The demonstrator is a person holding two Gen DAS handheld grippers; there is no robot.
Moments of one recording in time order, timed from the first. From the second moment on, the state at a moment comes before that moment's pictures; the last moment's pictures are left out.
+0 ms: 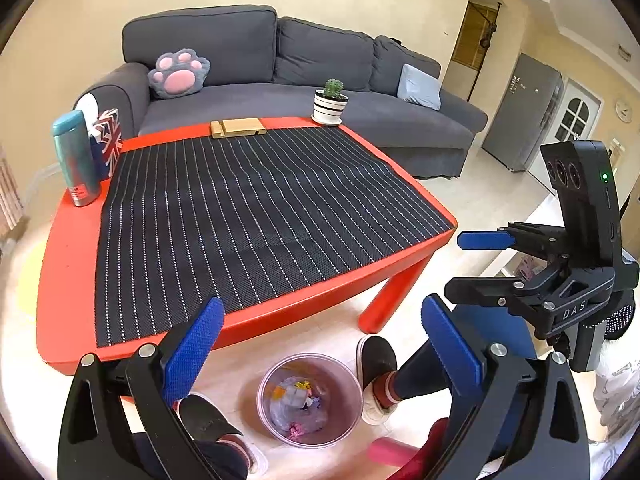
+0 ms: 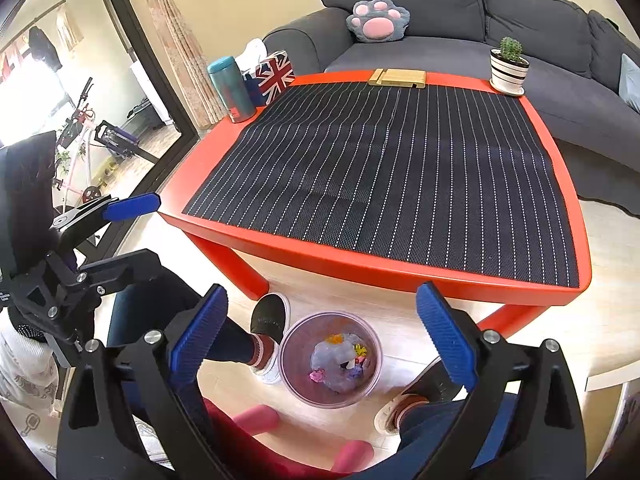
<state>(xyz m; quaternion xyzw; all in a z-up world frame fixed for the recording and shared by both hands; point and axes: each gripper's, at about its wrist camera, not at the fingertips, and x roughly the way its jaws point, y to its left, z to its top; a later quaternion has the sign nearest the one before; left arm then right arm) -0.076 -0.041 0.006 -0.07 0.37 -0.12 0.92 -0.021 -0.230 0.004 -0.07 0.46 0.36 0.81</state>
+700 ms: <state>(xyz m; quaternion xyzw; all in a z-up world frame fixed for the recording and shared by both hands) -0.049 -0.010 0.030 -0.07 0.36 -0.08 0.93 0.009 -0.213 0.043 -0.07 0.42 0.35 0.83</state>
